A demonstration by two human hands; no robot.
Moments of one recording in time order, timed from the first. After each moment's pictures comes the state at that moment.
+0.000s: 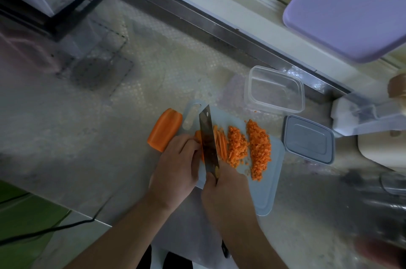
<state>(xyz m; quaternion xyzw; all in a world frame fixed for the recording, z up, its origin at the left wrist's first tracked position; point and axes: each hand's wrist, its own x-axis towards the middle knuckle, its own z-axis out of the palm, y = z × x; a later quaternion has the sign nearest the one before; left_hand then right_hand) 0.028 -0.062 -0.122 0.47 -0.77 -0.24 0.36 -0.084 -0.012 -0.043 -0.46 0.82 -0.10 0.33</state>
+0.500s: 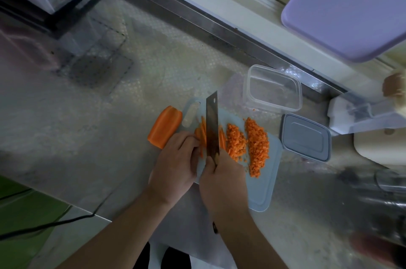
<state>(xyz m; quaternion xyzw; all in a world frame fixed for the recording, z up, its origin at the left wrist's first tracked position) 0.029 -0.062 -0.124 0.48 -0.76 -0.26 0.35 -0.073 -0.024 -0.041 -0.44 0.83 -0.16 0.29</state>
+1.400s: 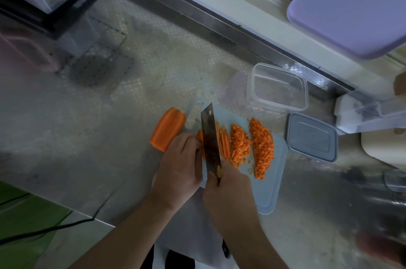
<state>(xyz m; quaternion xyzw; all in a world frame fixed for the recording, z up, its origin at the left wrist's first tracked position) 0.025 -0.064 -0.107 0.44 -0.78 -0.19 0.39 -0.079 -0.013 -0.039 -0.45 0.82 -0.12 0.34</state>
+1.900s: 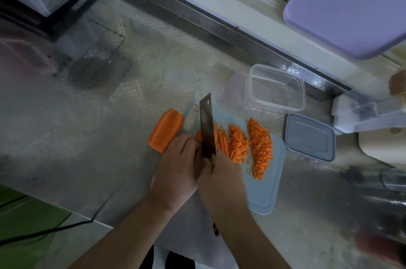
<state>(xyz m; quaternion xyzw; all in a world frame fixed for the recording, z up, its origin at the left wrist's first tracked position) 0.027 -0.063 -0.113 0.46 -0.78 -0.22 0.37 -0.065 -0.034 -0.038 -0.43 0.83 -0.15 0.33</state>
